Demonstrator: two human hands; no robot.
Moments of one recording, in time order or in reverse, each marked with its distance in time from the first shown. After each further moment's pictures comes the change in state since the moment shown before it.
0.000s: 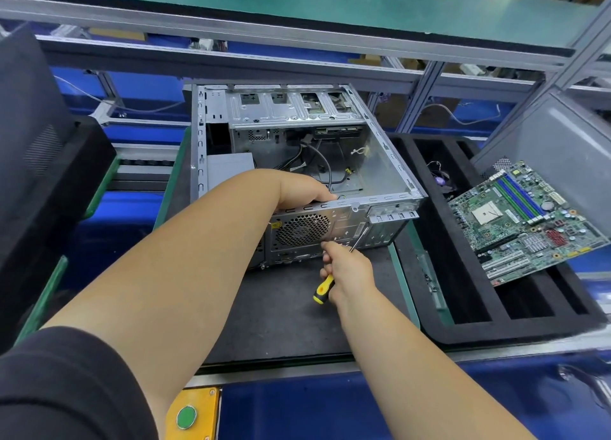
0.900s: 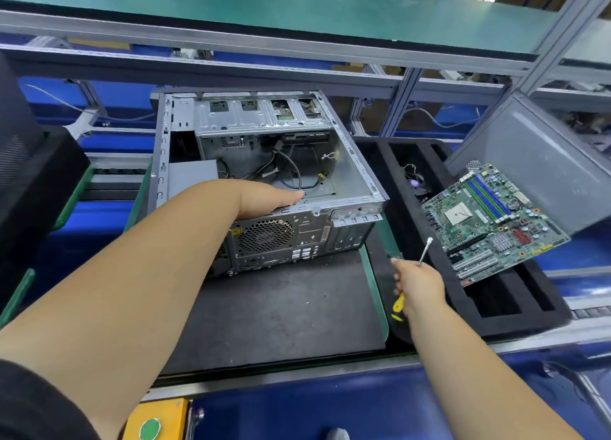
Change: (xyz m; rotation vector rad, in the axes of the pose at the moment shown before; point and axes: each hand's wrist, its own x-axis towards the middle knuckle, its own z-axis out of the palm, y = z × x) left_hand -0.005 0.007 0.007 0.135 0.190 -0.124; right_hand 0.059 -0.053 -0.161 -0.212 0.285 -0.184
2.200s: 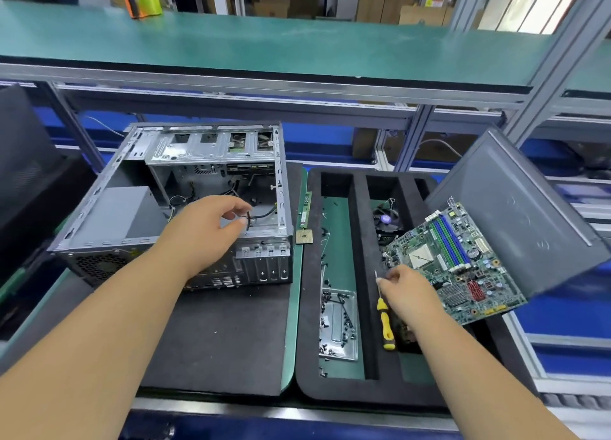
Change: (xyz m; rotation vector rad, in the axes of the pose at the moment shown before) left_hand -0.011 0.089 0.077 0.012 0.832 0.176; right_hand 0.125 -0.088 -0.099 -0.976 -0.335 -0.566
